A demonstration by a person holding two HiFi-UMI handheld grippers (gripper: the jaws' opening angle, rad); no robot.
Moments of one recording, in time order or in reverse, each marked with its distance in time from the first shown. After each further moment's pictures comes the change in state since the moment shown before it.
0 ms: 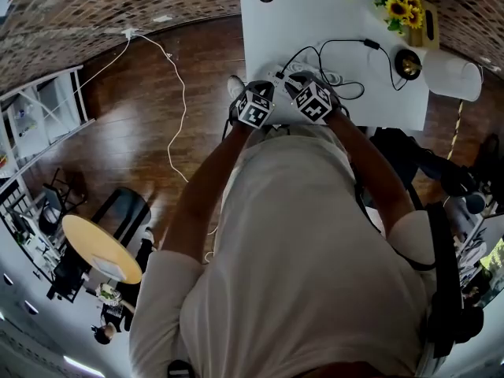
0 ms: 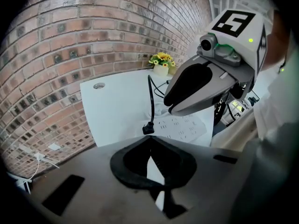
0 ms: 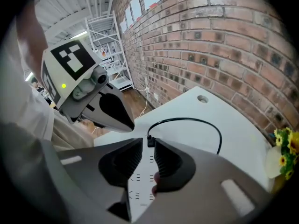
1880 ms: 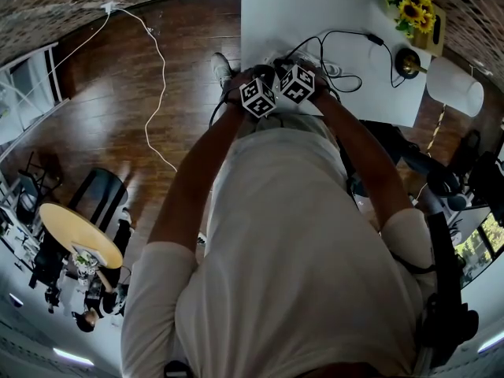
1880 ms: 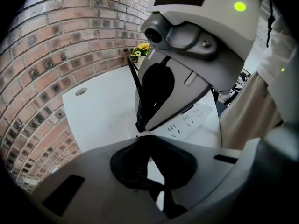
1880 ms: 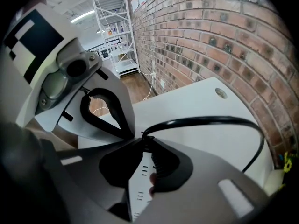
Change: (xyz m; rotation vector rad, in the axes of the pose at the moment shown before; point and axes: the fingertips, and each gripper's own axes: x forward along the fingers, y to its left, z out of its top) left arm 0.046 -0.006 -0.014 0.264 0.028 -0.018; right arm 0.073 -0.005 -0.017 -0.145 0.176 0.008
